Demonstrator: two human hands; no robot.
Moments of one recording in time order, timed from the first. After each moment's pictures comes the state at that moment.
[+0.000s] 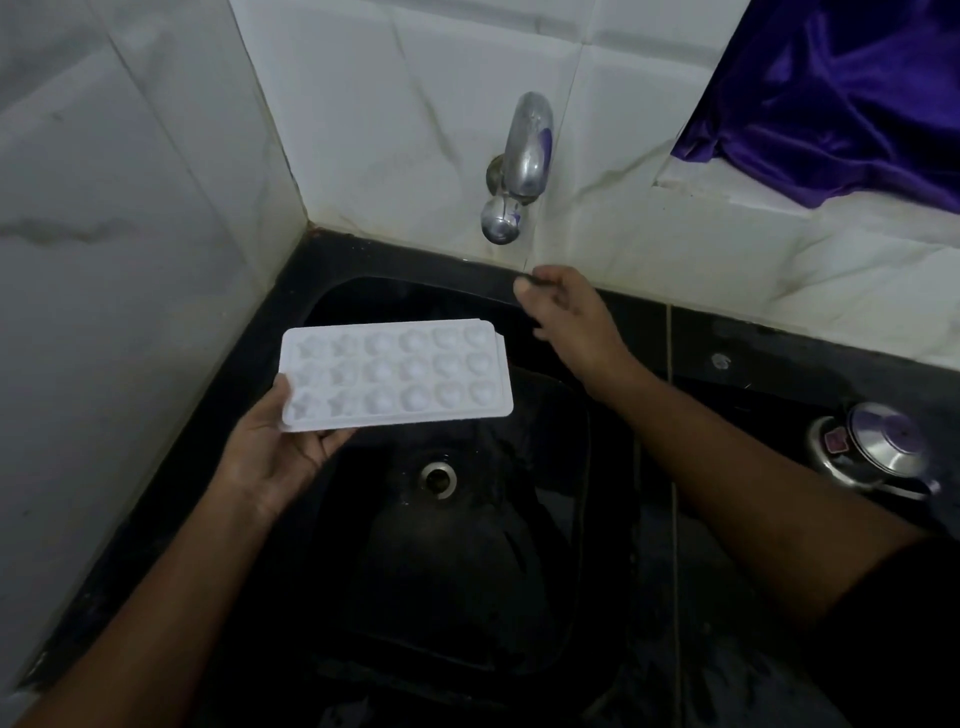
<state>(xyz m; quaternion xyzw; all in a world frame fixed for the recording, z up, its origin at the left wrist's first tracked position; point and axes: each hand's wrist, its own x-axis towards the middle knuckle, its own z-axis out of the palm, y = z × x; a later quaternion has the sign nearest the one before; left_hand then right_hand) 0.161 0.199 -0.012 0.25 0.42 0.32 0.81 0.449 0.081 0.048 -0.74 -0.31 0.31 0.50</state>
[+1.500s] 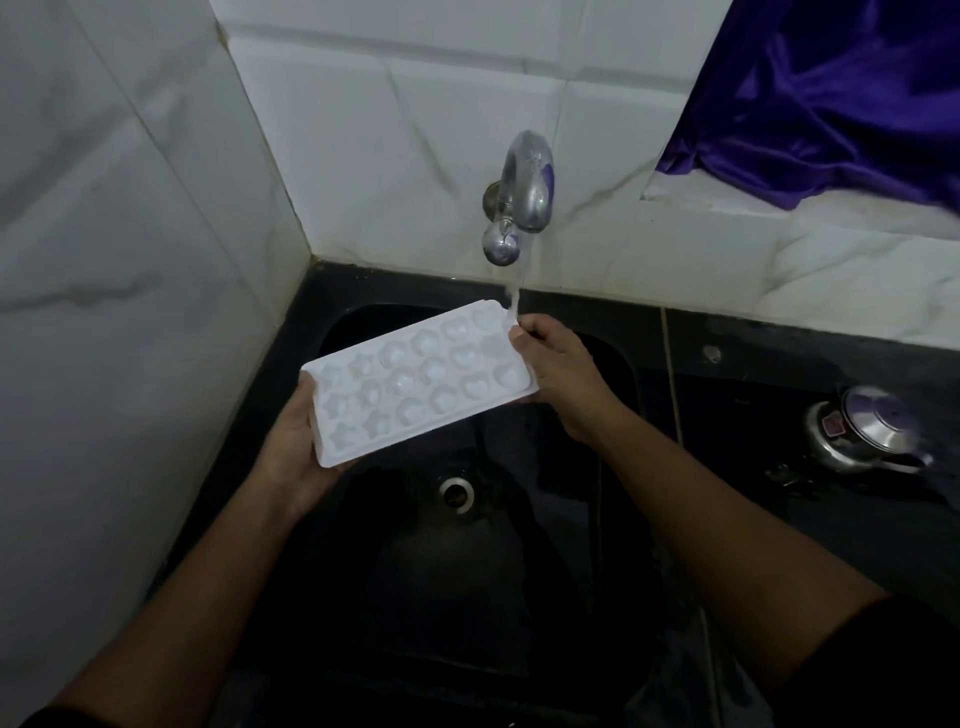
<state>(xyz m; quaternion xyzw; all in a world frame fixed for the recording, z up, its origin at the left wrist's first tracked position) 0.171 0.222 0.010 0.31 0.40 0.24 0.83 0.400 0.078 0.055 -0.72 -0.21 0.37 0.55</state>
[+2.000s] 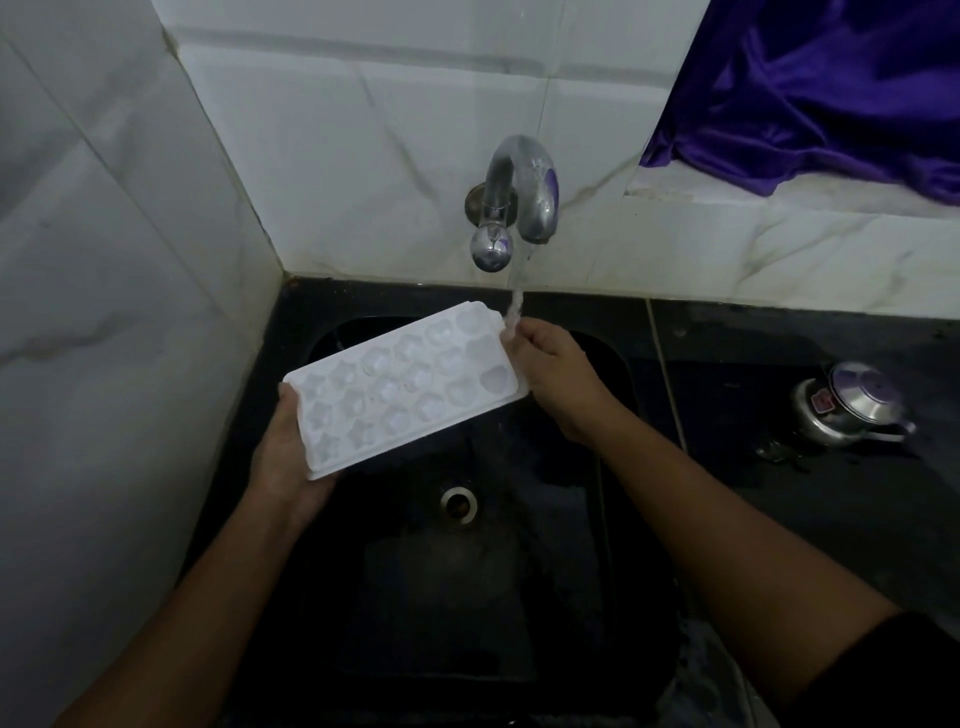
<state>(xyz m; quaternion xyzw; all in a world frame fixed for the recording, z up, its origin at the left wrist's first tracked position) 0.176 0.260 -0.018 0.24 0.41 0.24 0.85 0.399 0.095 0.046 -0.76 -0.24 0.31 0.52</state>
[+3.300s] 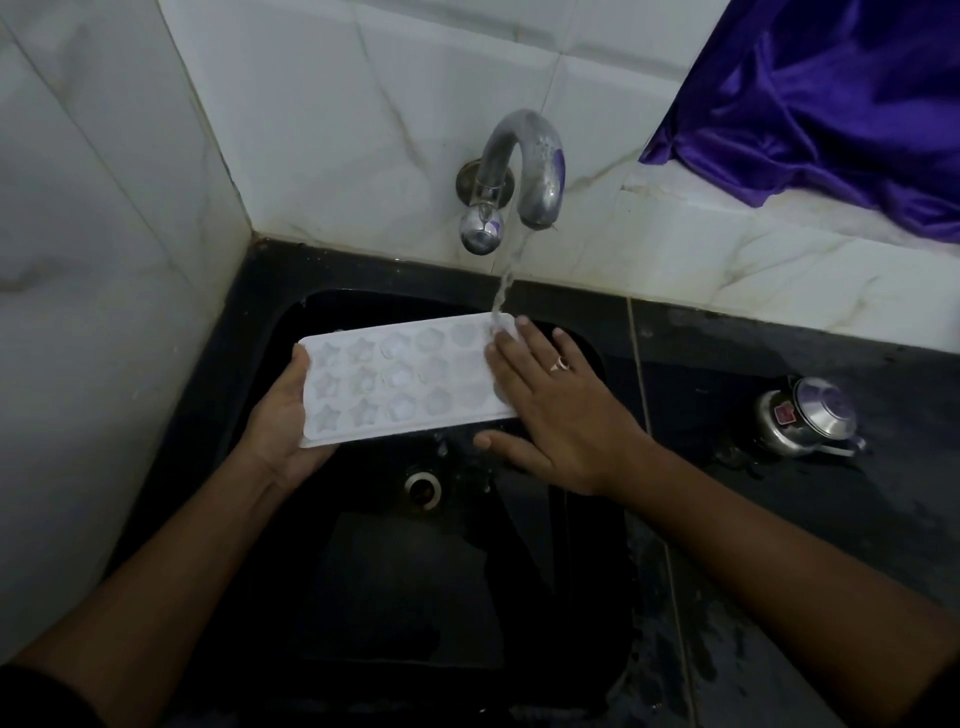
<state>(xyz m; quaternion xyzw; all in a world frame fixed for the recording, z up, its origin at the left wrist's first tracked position) 0.208 0.249 -0.017 0.30 0.37 0.19 0.86 0.399 0.035 0.059 -0.78 -0.61 0.05 -0.09</state>
